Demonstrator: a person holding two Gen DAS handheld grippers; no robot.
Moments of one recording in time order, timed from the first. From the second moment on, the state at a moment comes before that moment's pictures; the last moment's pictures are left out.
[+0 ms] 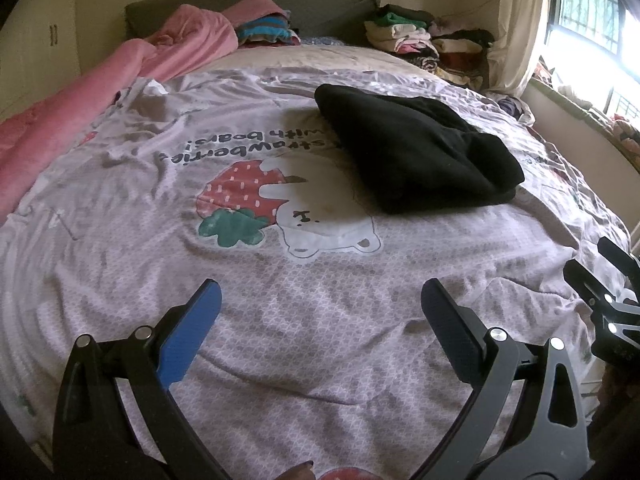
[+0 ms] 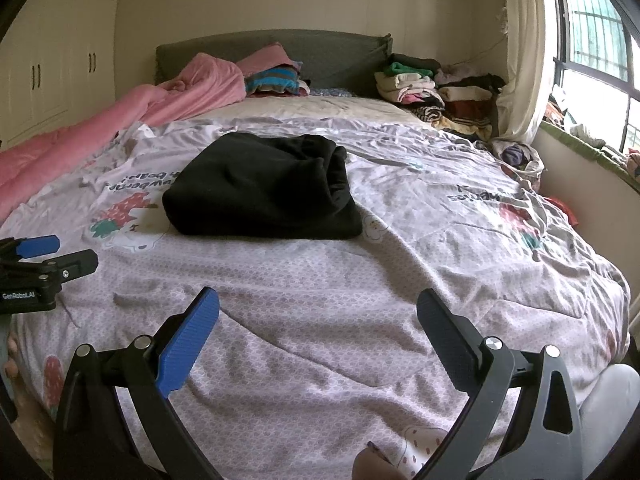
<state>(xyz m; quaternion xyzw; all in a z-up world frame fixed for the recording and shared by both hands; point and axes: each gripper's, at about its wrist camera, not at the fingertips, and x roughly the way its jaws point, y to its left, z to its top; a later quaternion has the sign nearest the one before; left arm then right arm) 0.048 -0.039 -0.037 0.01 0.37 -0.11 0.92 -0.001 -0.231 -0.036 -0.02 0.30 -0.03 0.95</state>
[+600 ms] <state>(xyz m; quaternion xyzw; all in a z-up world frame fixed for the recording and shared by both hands) 0.047 -0.037 -0.036 0.01 0.37 -0.11 0.92 -0.001 -0.231 -0.037 -0.02 0.30 -0.03 0.95</state>
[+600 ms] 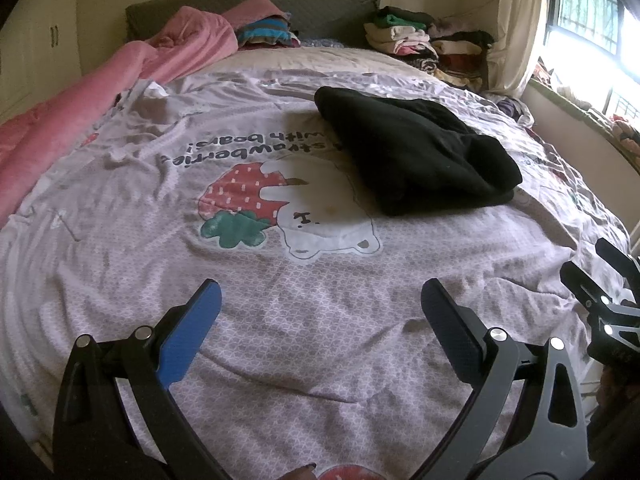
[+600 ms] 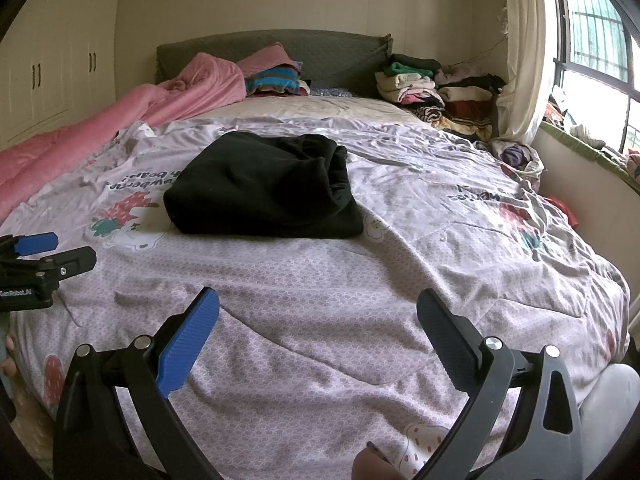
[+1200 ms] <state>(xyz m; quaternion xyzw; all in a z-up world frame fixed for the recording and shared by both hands) 0.103 0.109 -0.022 -0.07 0.40 0.02 0.91 -0.063 -0.434 -0.034 0.09 0.29 -0.35 0.88</state>
